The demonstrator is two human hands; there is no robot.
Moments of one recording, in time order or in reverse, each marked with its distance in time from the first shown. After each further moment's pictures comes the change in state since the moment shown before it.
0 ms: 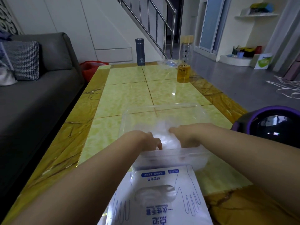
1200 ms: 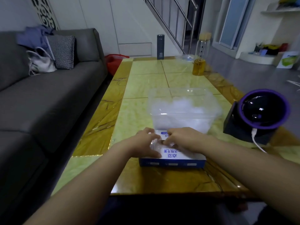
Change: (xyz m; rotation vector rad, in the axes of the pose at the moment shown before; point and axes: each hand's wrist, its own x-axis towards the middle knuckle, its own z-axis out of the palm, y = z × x) left_hand -0.130 -0.011 0.111 -0.331 0.295 0.047; right_hand -0.083 -0.069 0.082 -0.122 0.392 -0.534
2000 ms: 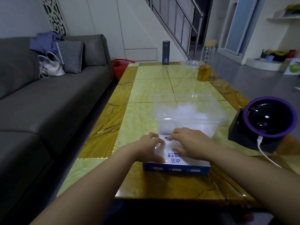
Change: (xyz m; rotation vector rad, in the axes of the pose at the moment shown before) left_hand -0.001 0.001 0.000 -0.029 -0.007 -0.014; right_hand -0.018 -0.008 -0.013 -0.006 0.162 0.087
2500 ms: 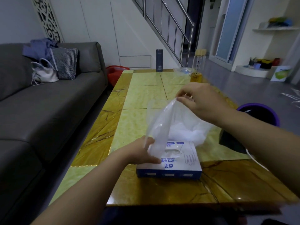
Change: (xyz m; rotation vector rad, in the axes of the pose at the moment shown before) left_hand -0.015 0.012 -0.015 -0.212 0.101 -0.021; right_hand -0.010 0.020 -0.115 0.224 0.623 0.107
